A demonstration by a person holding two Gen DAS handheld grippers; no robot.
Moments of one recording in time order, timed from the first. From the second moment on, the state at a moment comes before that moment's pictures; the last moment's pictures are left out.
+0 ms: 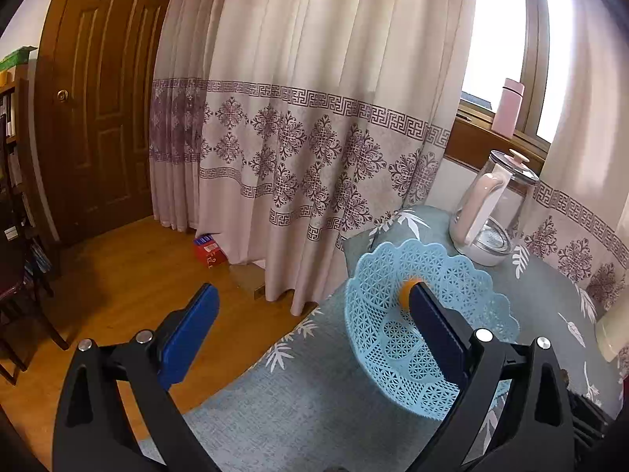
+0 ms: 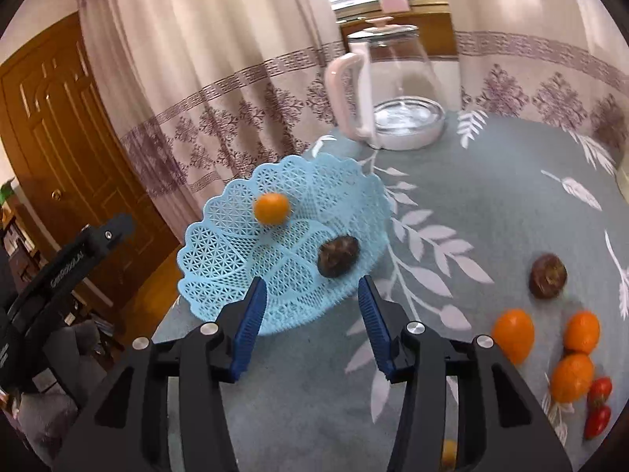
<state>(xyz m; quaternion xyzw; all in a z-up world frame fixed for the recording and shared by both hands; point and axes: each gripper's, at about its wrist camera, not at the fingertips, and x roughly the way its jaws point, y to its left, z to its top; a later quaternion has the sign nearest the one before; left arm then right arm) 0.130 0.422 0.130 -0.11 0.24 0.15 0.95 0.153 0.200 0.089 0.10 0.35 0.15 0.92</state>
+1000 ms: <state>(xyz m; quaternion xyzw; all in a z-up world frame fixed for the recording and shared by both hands) 0.116 0.365 0.139 -0.08 0.24 0.05 0.97 0.064 0.053 0.064 0.20 0.32 -0.04 0.93</state>
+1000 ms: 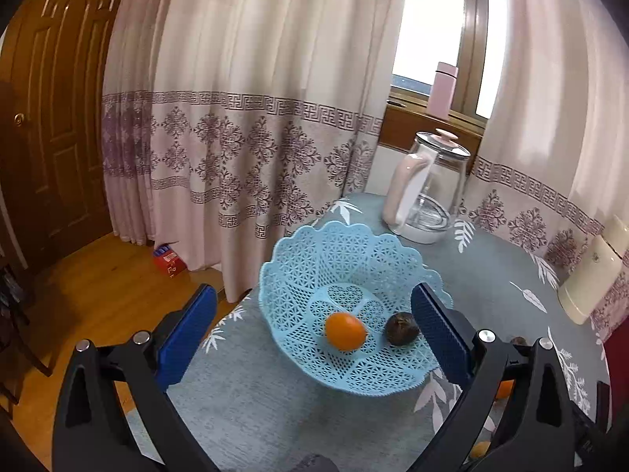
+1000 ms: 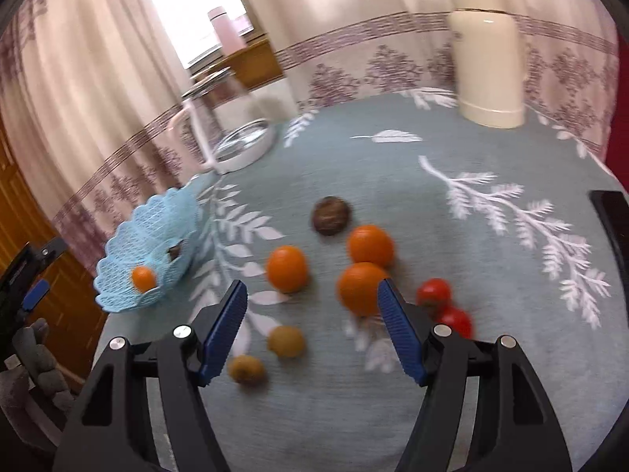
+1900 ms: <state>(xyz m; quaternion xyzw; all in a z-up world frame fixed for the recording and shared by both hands) 0.105 0.296 0.131 0.00 0.25 -0.02 0.97 0.041 0.002 0.021 0.17 0.38 -0.10 0.90</state>
